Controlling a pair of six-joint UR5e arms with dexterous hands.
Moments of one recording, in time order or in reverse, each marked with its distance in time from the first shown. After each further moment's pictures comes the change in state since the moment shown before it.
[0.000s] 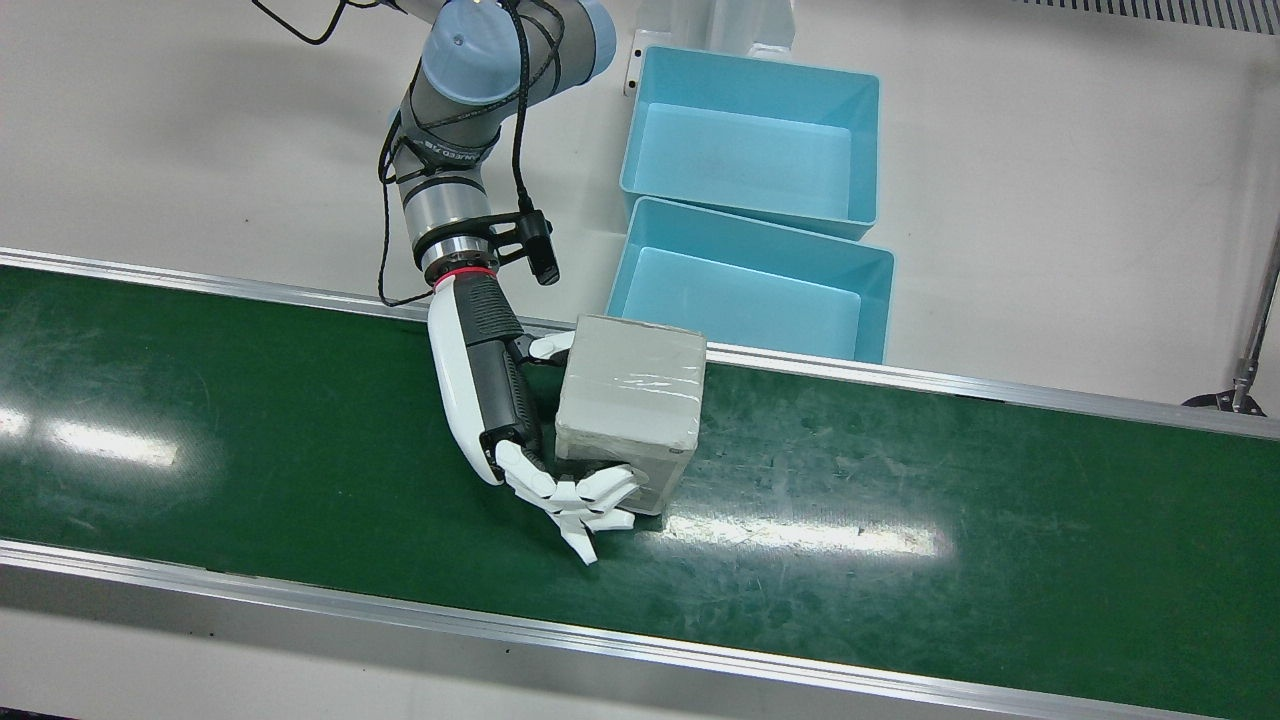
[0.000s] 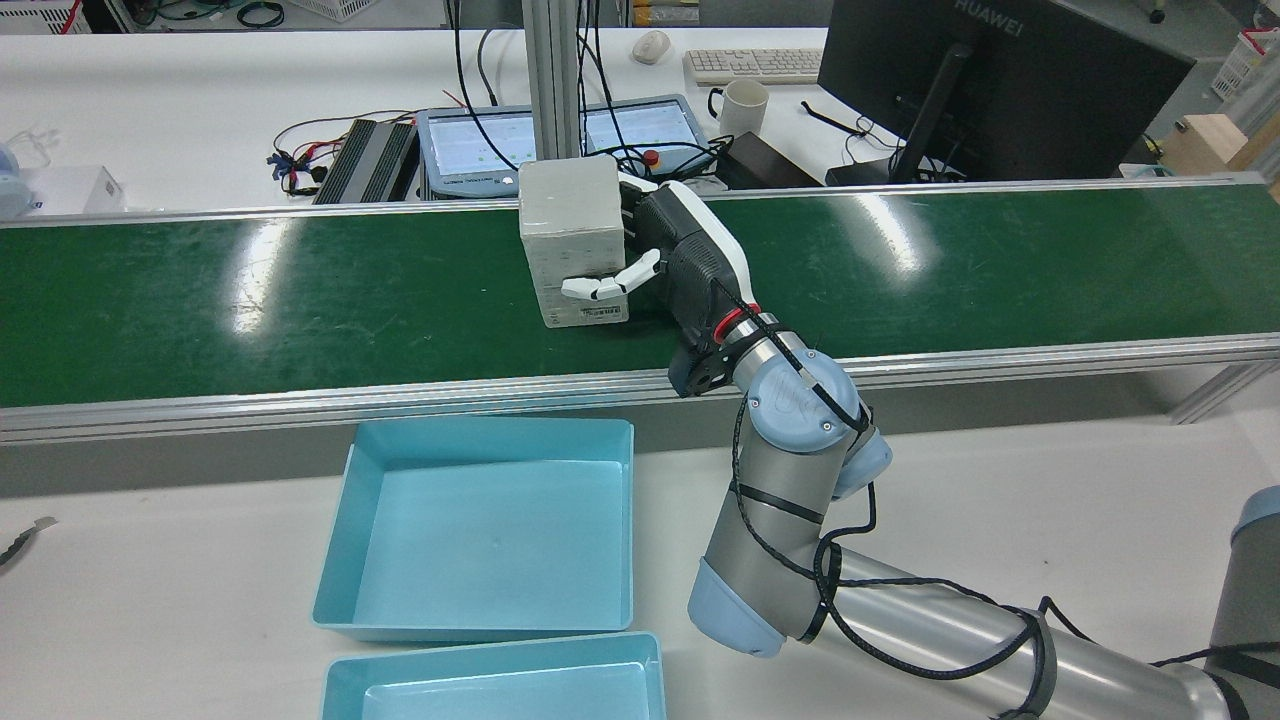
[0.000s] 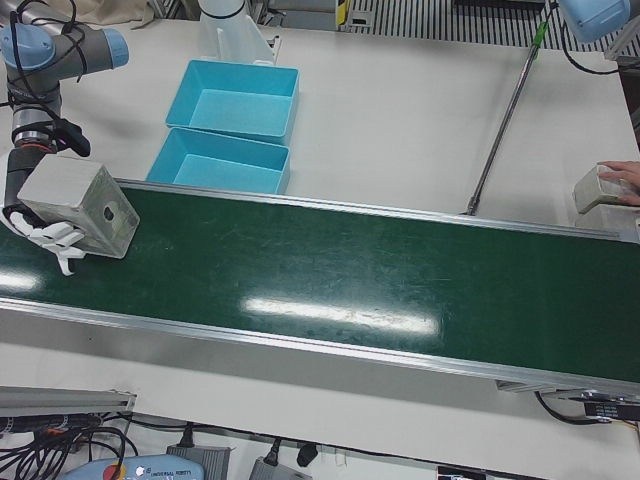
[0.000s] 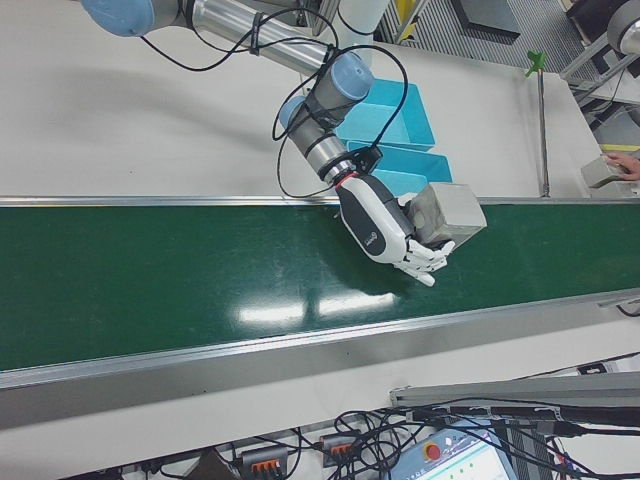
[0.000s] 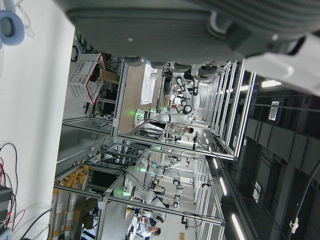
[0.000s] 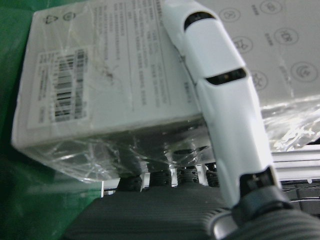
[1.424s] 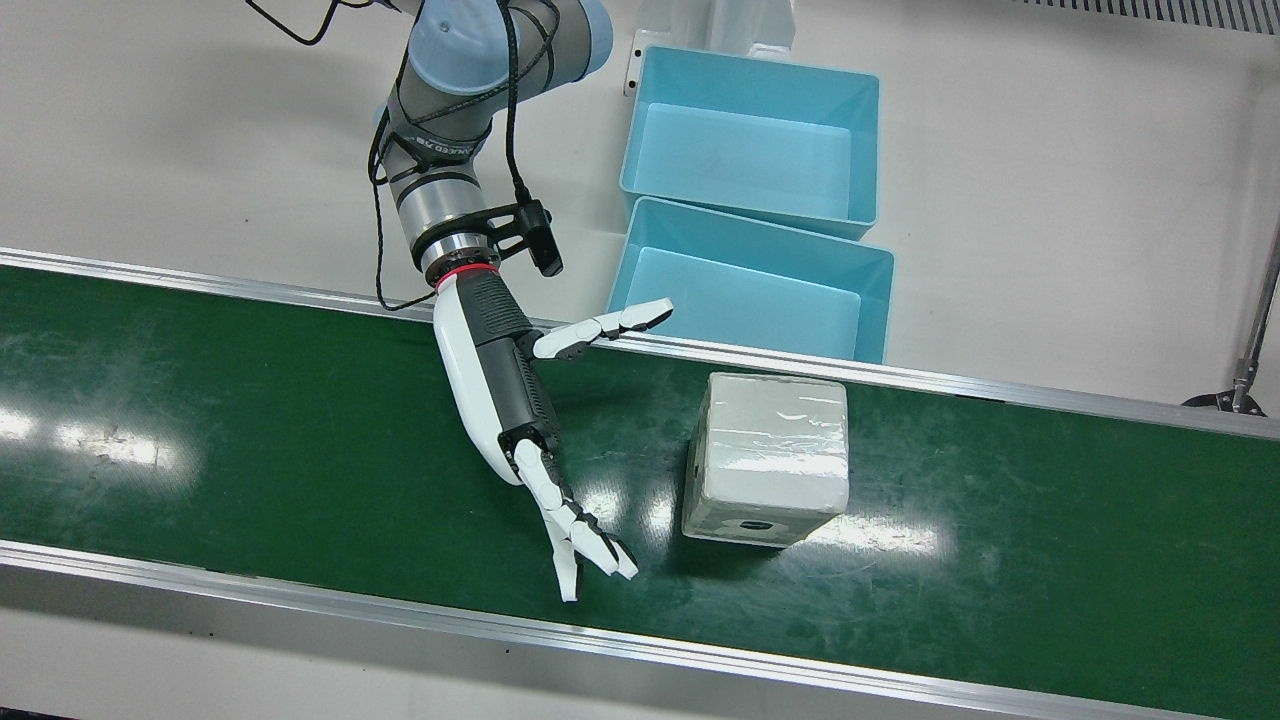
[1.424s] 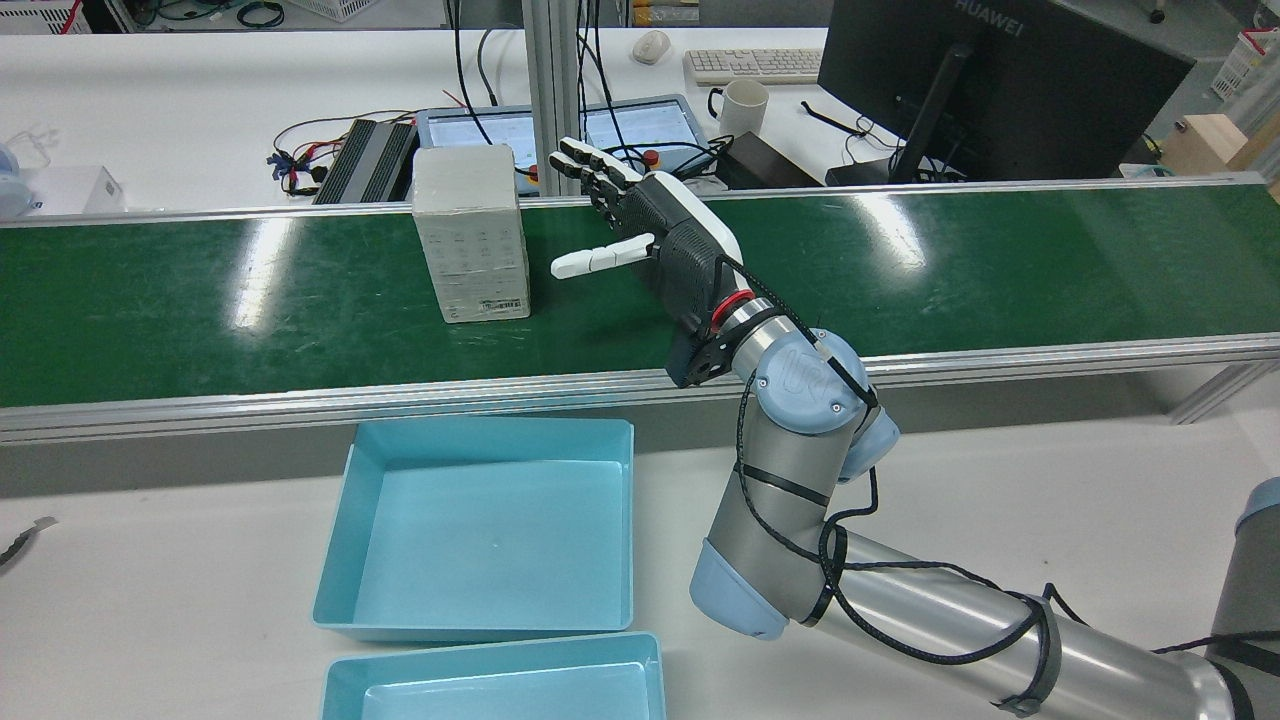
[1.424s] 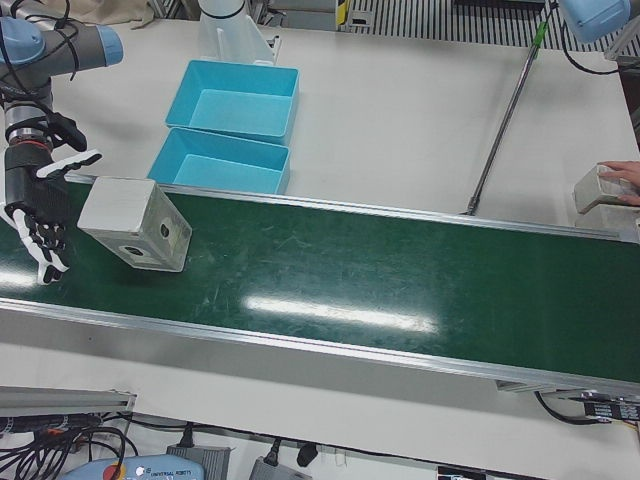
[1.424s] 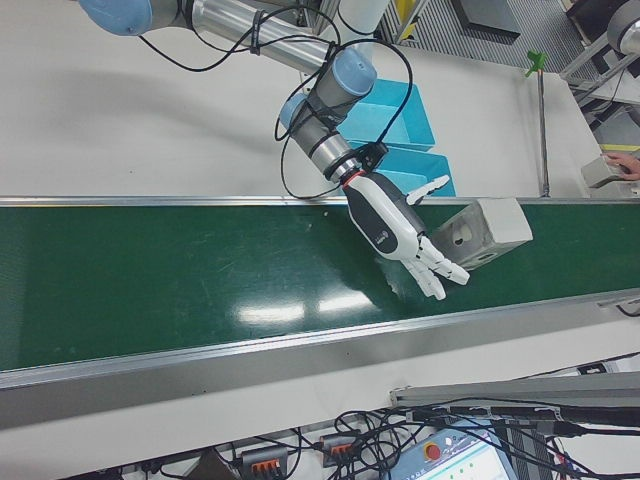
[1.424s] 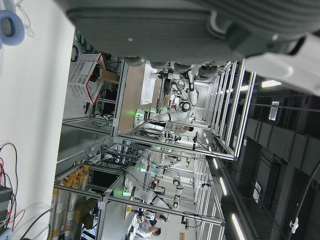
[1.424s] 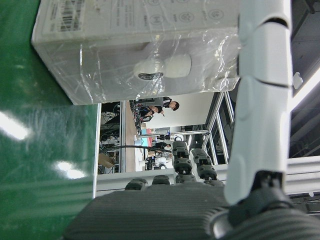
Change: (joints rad) left arm 0.000 0.000 0.000 0.000 0.000 0.000; right arm 0.024 0.008 0.015 0.001 -0.087 0.039
